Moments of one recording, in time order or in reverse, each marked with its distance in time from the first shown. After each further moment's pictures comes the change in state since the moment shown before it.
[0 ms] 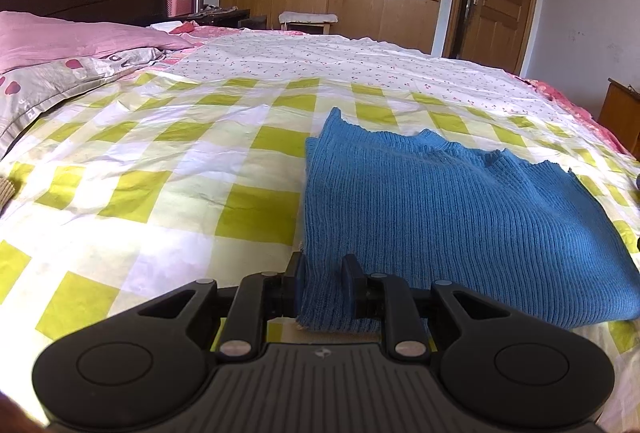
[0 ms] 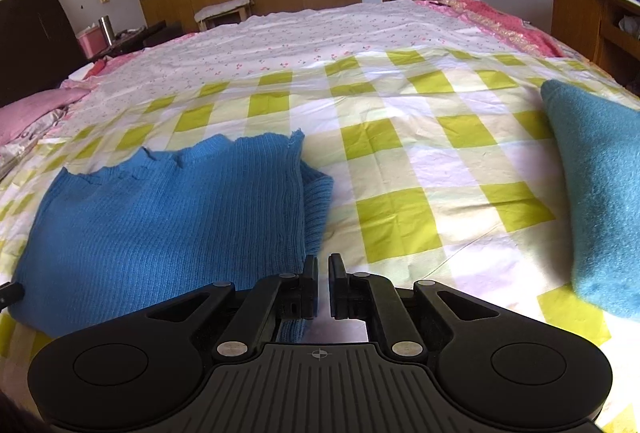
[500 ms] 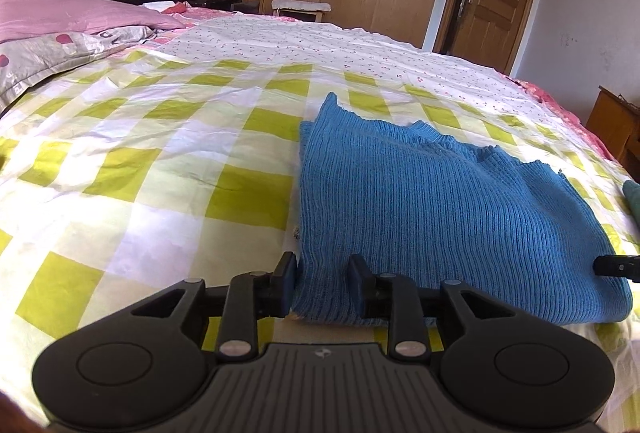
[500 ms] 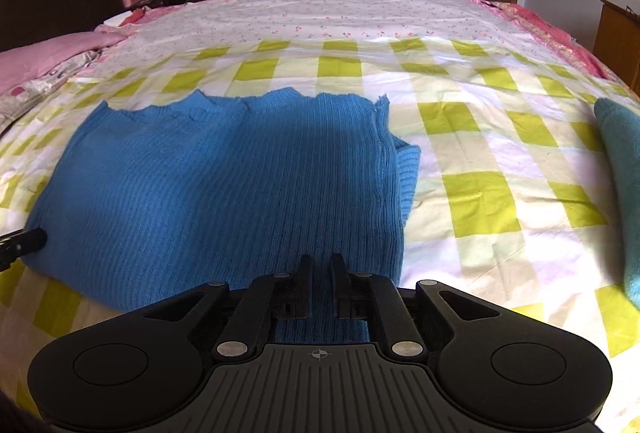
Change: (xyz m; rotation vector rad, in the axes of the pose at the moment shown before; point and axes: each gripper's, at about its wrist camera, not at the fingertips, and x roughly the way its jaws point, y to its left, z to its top) left arm 0.007 0.011 -0.002 -0.058 0.043 -0.066; right arm 0.012 0.061 -0.014 -0.149 0.066 0.058
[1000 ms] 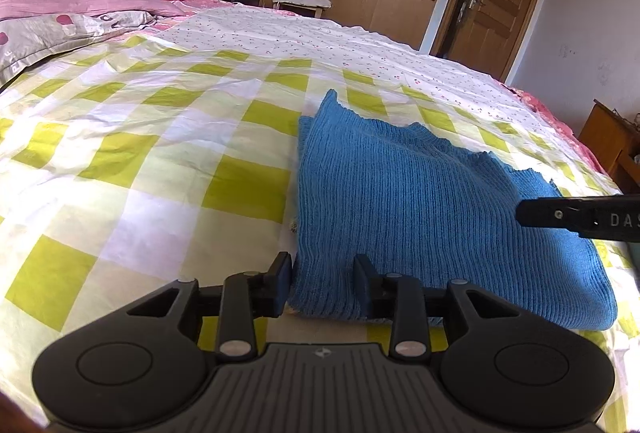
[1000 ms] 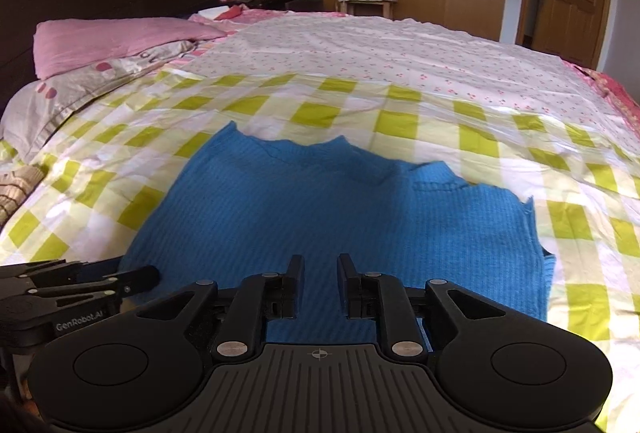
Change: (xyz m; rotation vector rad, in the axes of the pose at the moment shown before) left arm -0.003 0.006 -0.001 -0.044 0.009 -0.041; right arm 0.004 0.106 0.043 -0.199 -0.024 0.187
